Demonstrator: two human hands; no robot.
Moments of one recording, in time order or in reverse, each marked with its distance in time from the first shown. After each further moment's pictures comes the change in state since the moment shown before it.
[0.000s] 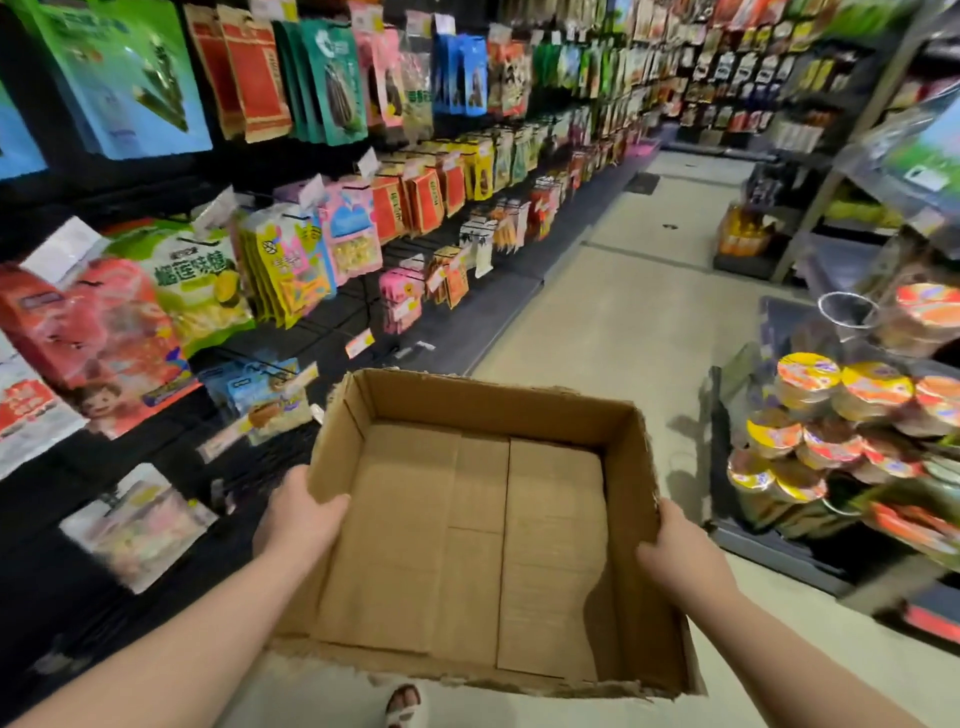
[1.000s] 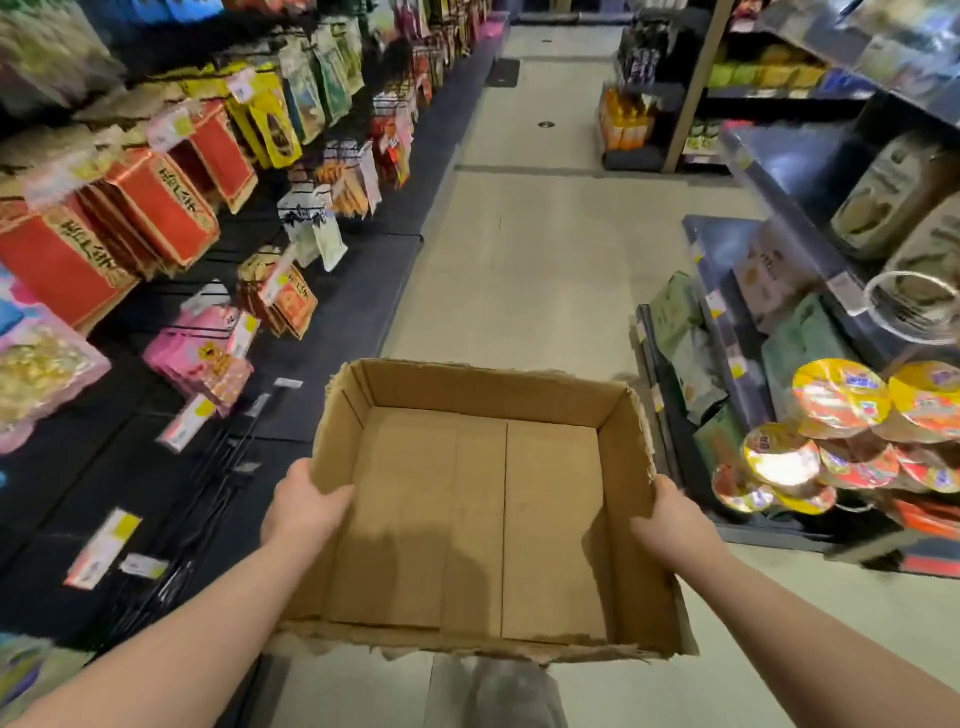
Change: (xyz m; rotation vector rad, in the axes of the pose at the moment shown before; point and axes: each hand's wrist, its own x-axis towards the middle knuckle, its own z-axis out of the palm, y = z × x) left_hand 0.379 0.303 0.276 0.149 -0.304 0.194; right_hand 0.444 0.009 -0.026 0.154 -0.068 0.371
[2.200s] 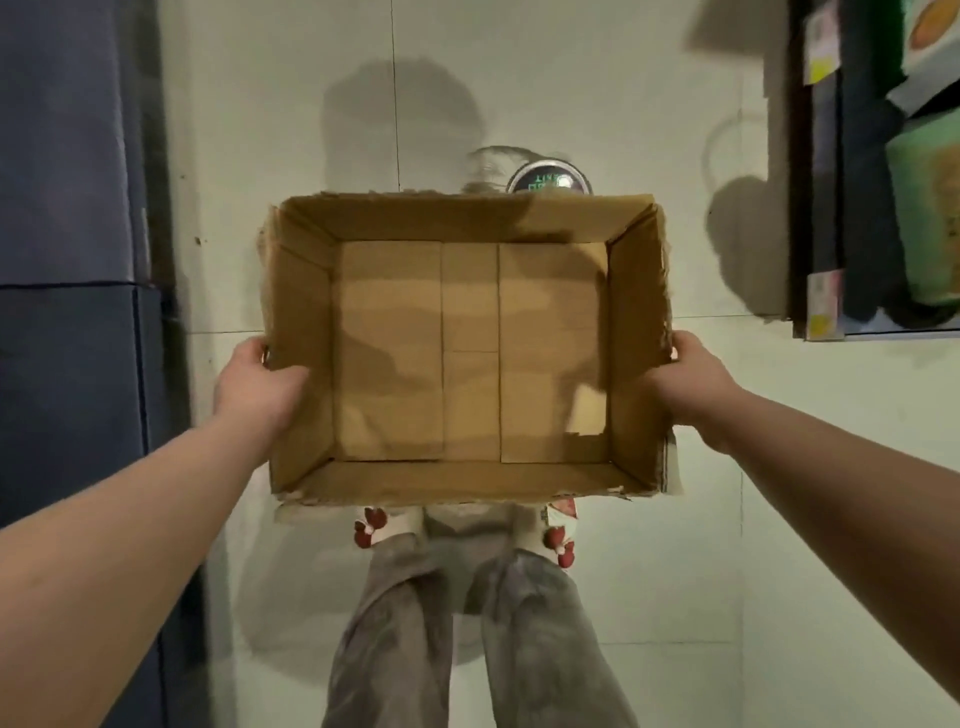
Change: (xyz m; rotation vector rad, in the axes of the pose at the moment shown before) left_hand 0.359 -0.054 0.386 0.133 -0.267 -0.401; right_hand 0.438 0.080 0.263 0.378 -0.399 0.507
